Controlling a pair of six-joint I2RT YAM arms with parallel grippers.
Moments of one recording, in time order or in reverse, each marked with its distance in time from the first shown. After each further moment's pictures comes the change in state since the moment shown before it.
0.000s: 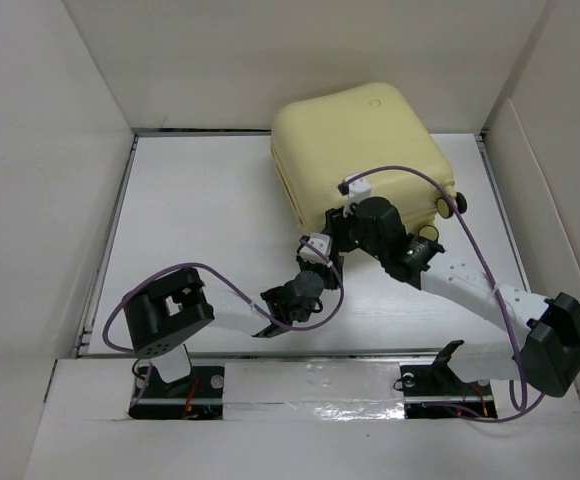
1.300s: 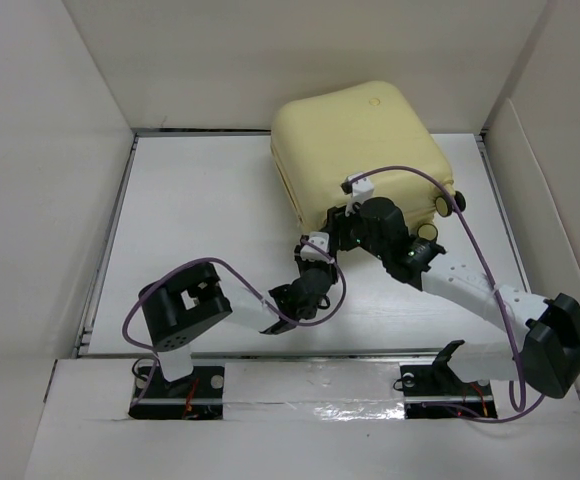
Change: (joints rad) left arm 0.012 0.104 0.050 -0.003 -0.133 0.016; right arm -0.021 -0.007 -0.031 0.071 -0.043 0.020
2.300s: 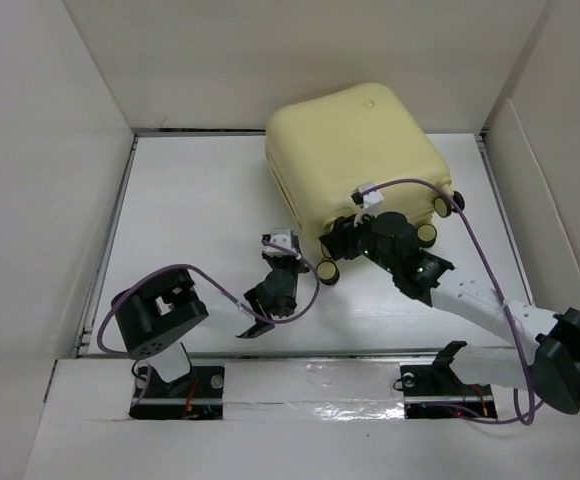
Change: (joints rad) left arm 0.050 -0.117 -0.155 0.305 -0.129 0.130; right arm -0.002 -0.089 -0.146 0.167 -0.052 0.037
